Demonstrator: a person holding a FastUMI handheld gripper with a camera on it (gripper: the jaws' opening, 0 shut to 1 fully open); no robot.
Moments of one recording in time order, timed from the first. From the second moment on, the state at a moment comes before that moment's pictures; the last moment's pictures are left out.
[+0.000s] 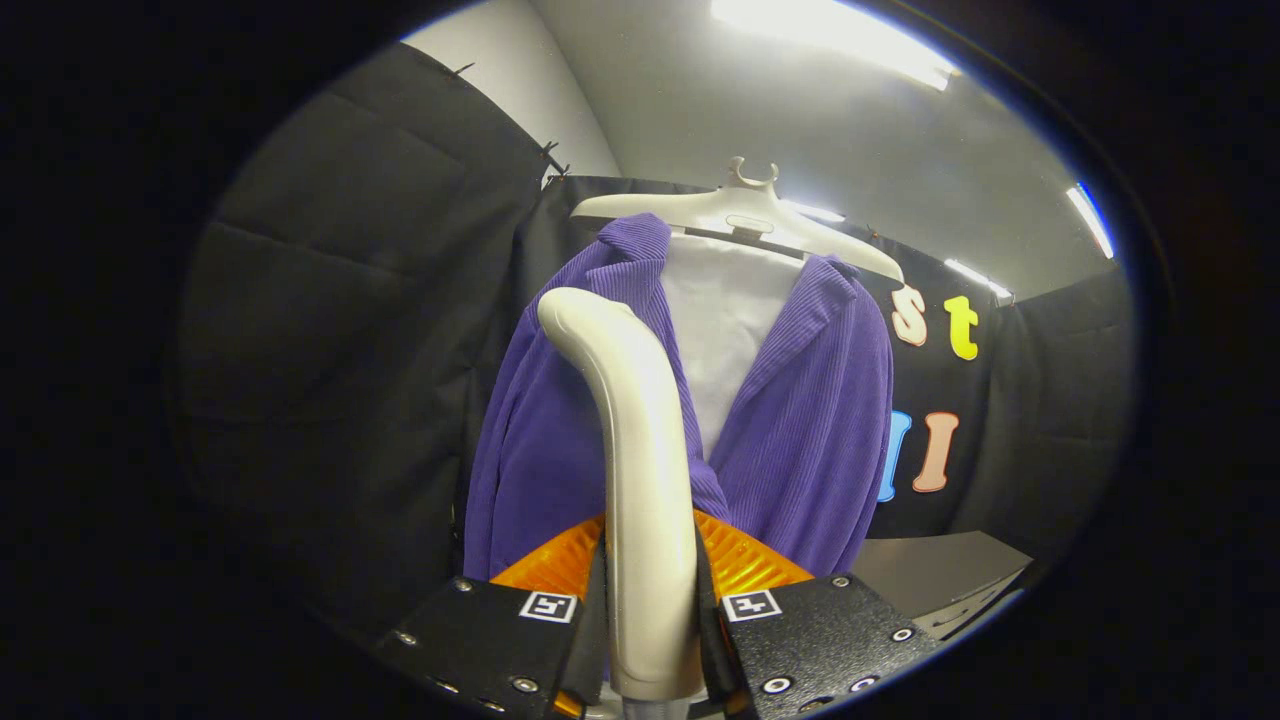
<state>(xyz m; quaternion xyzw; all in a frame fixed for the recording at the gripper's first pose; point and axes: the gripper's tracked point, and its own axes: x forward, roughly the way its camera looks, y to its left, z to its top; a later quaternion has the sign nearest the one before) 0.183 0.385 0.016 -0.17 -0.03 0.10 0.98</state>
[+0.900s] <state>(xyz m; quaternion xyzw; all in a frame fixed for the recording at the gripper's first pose) 0.159 0.371 -0.094 -0.22 0.05 0.13 0.97</state>
